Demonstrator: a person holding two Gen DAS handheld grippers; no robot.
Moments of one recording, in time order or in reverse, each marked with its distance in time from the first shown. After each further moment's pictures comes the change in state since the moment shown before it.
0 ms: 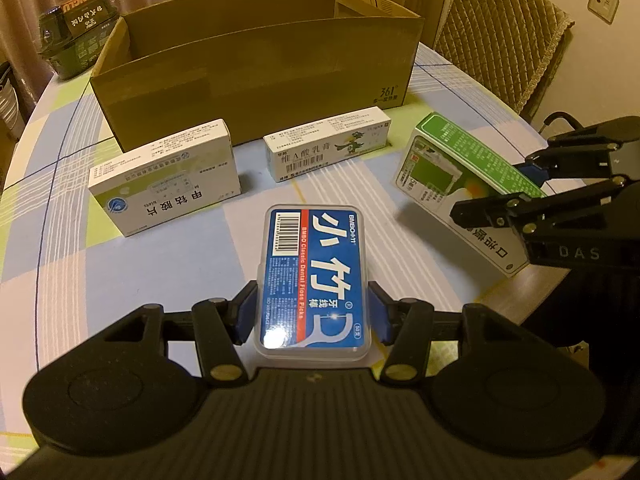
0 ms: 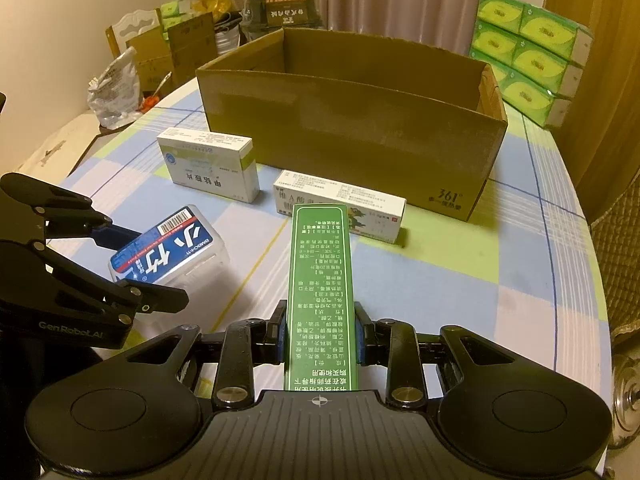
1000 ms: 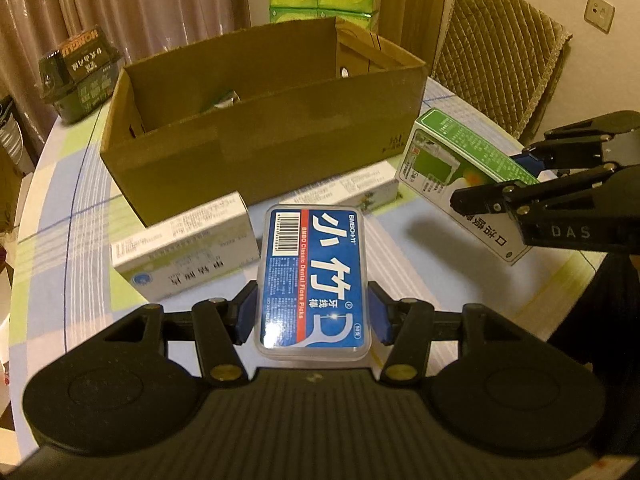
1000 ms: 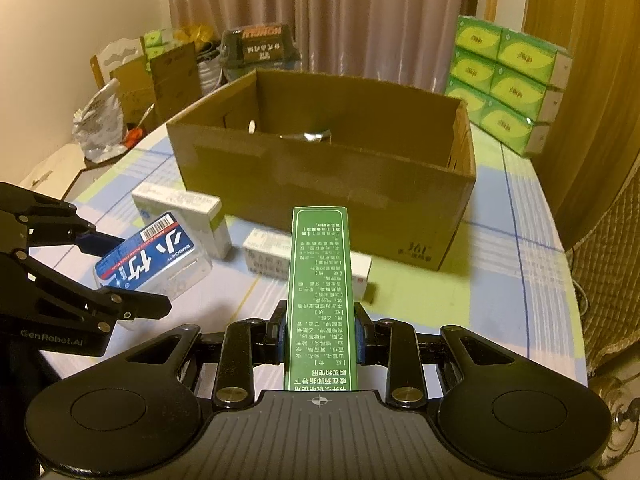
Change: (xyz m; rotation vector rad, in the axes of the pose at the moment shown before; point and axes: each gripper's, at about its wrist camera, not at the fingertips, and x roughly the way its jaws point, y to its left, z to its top) left arm -0.014 0.009 0.044 0.051 -0.065 0.026; right arm -0.008 -0.021 0.040 0.022 -0.082 -0.038
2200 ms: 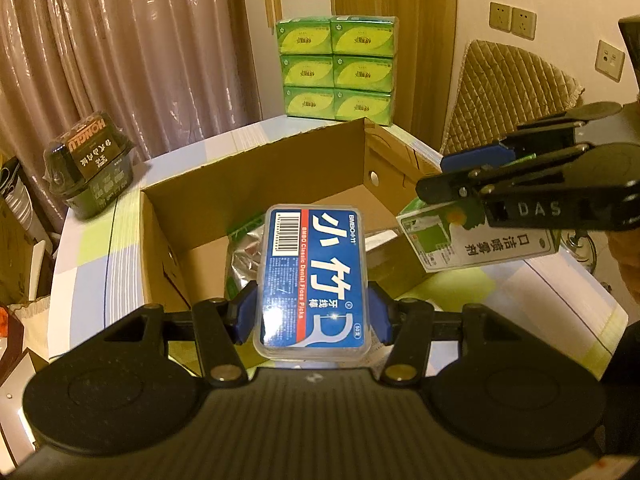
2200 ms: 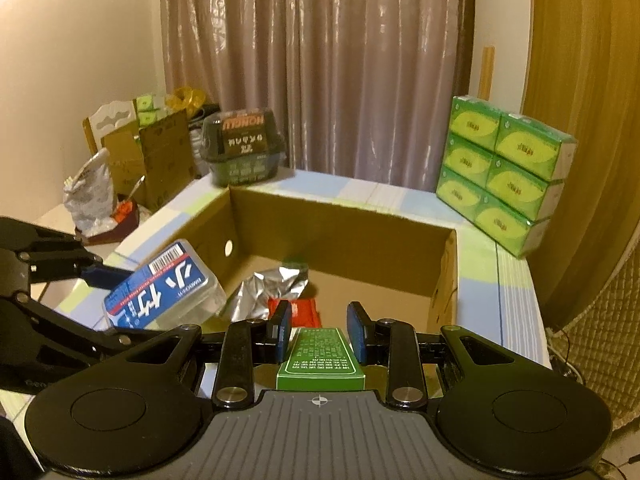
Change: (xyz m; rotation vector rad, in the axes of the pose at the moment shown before) left arm -0.002 0.036 0.107 0.050 -0.149 0.032; right arm 0.012 -0.033 0.121 0.002 -0.179 0.007
